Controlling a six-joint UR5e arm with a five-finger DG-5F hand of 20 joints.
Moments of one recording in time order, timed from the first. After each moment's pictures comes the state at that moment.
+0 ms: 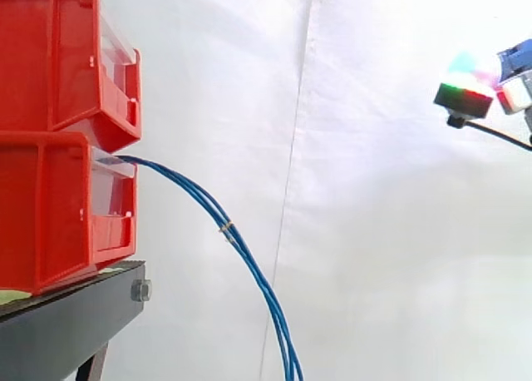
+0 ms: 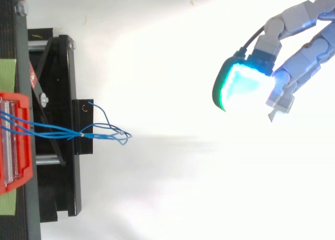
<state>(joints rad) 0.04 -1.84 -1.53 -3.00 -1.44 -0.09</state>
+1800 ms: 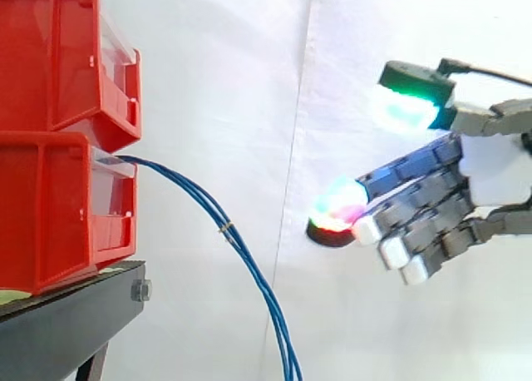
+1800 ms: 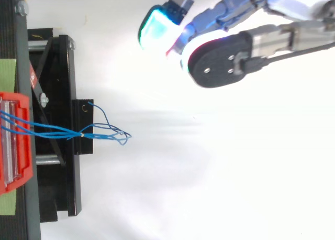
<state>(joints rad) 0.07 -2.09 -1.39 -2.87 -1.22 -0.17</state>
